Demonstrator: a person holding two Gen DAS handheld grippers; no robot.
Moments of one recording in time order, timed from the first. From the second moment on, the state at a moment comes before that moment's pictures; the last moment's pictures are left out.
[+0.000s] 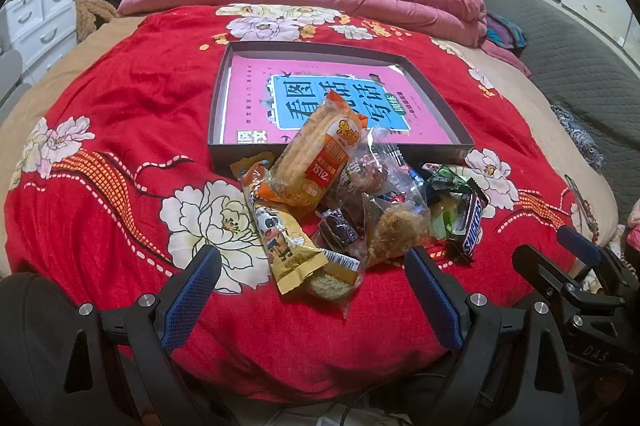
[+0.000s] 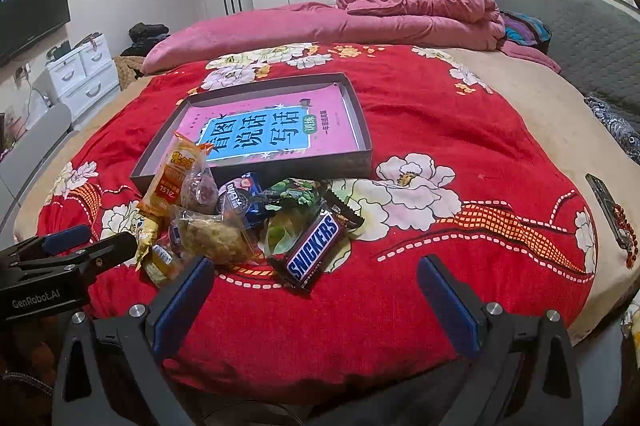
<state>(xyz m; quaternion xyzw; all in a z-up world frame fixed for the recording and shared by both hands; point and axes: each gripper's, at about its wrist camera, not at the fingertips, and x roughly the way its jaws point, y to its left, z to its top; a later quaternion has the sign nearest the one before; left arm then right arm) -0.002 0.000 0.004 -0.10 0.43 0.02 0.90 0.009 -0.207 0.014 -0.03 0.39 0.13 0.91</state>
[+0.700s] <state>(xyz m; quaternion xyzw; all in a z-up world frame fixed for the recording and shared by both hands) -0.001 0.003 0.001 -0.11 0.43 0.02 0.89 0.012 -0.208 0.010 -0.02 0.40 0.13 0.91</state>
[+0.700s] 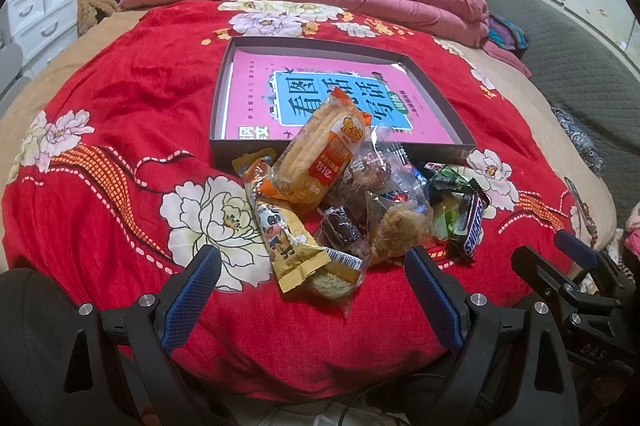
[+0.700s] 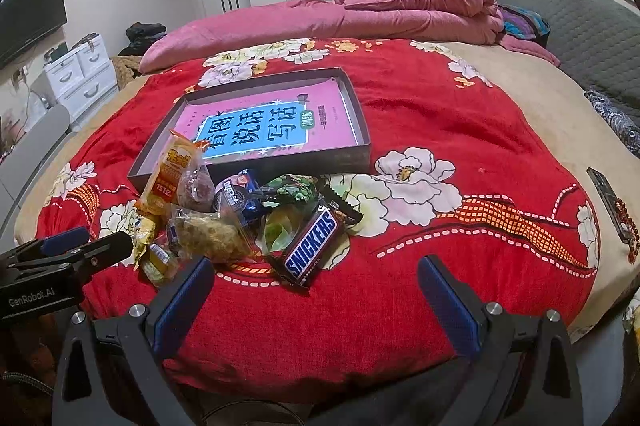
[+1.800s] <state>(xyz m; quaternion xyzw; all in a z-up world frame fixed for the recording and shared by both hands) 0.043 0.053 -0.042 -0.20 0.48 0.03 0.85 0.052 -0.228 -0.025 0.05 0.45 0.10 0.89</state>
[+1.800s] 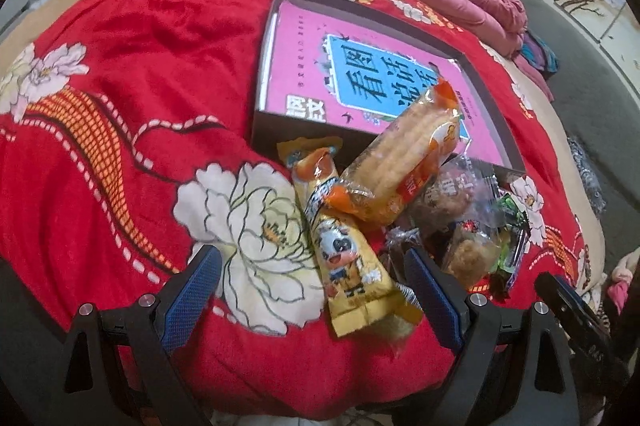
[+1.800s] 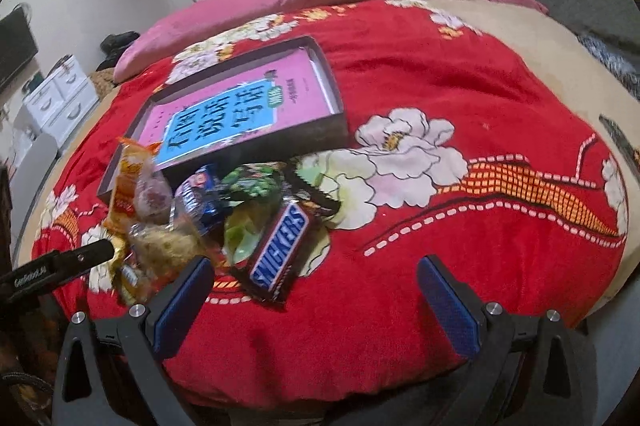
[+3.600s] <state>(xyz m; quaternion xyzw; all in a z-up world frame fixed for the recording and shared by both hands) 0.065 0.057 -0.056 -0.18 0.49 0.01 0.85 0.106 -0.237 -0.045 0.12 0.47 0.14 0.86</state>
